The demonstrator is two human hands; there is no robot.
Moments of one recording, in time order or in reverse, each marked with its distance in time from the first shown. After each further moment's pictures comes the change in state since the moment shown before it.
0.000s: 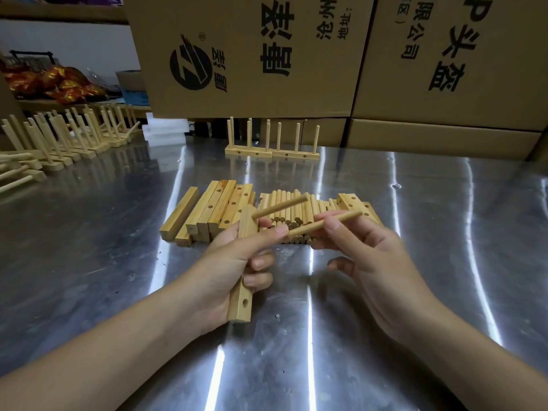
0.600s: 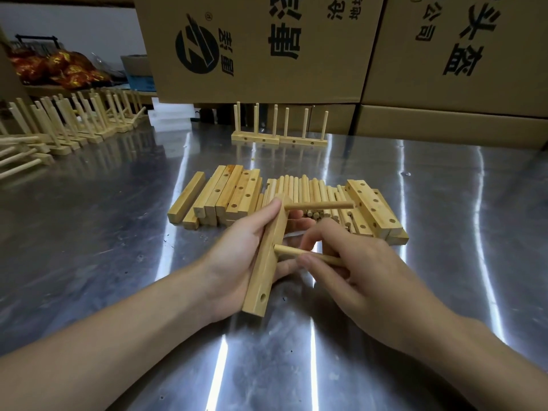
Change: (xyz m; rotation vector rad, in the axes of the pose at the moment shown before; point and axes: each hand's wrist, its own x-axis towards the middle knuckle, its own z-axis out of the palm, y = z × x) left_hand -0.006 -0.003 0.006 -0.010 -0.051 -0.092; right_hand -0.026 -0.011 0.012 -1.001 -0.316 -0.455
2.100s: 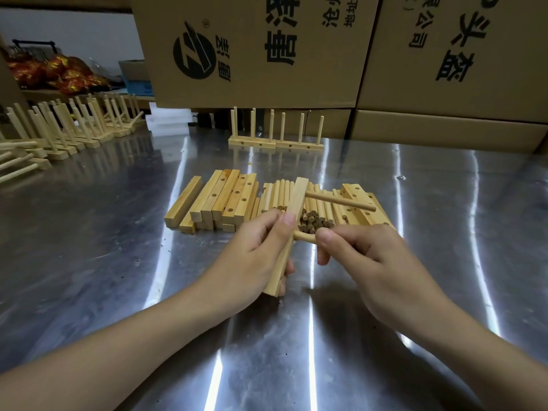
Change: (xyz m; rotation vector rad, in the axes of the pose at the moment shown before) left_hand -0.006 -0.010 0.000 0.626 0.017 0.392; right_hand 0.003 0.009 -0.009 0.254 0.125 0.241
